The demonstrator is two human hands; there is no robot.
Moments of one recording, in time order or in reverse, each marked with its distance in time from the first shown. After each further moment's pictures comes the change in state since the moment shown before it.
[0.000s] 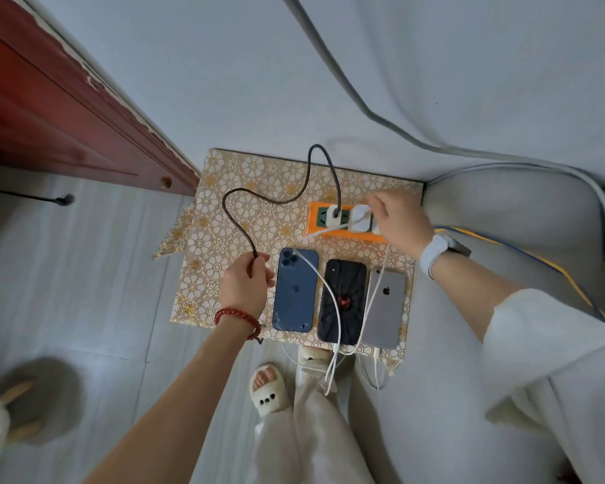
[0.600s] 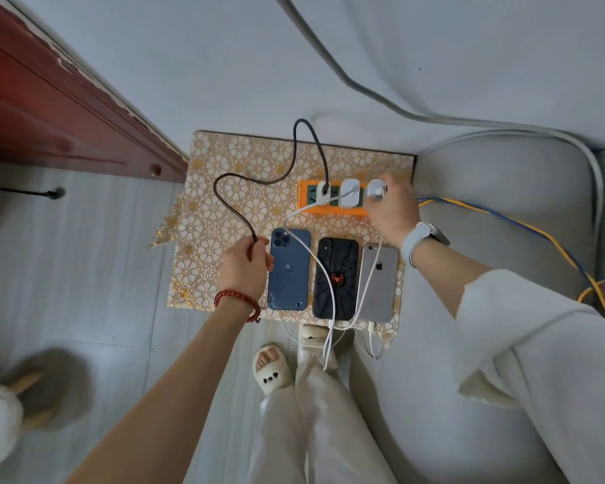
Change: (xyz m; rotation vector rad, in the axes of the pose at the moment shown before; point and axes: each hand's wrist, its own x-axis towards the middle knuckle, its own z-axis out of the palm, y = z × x) left_hand -0.008 0.002 0.007 0.052 -0.055 0.013; right_hand -0.013 0.010 0.021 0.066 0.148 0.340
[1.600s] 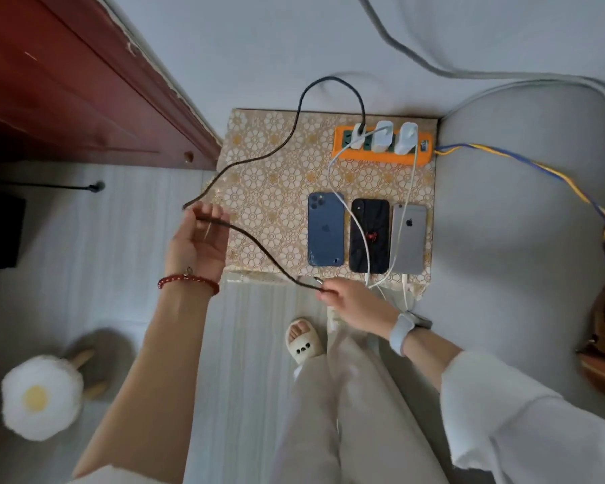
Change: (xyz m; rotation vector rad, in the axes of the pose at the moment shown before) left_hand -0.027 -0.027 -0.132 -1.305 -0.096 -0.178; right_hand -0.218 -0.031 0.059 0.151 -0.682 -0.302
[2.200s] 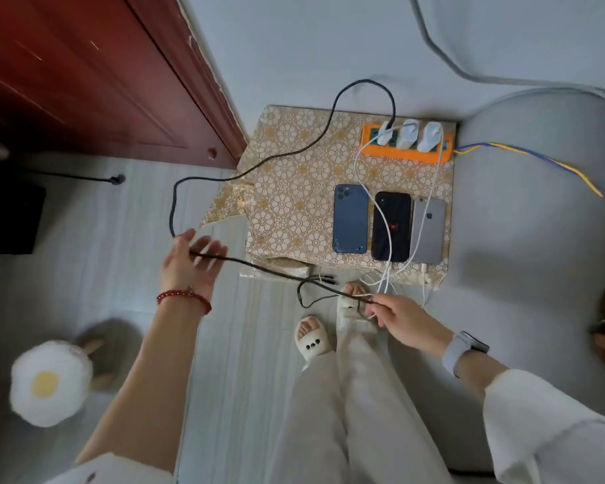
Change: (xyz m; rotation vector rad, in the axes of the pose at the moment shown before) left_hand -0.034 0.036 -0.080 0.180 0.330 0.010; right_hand -0.055 0.011 0.023 -0.079 0.051 0.167
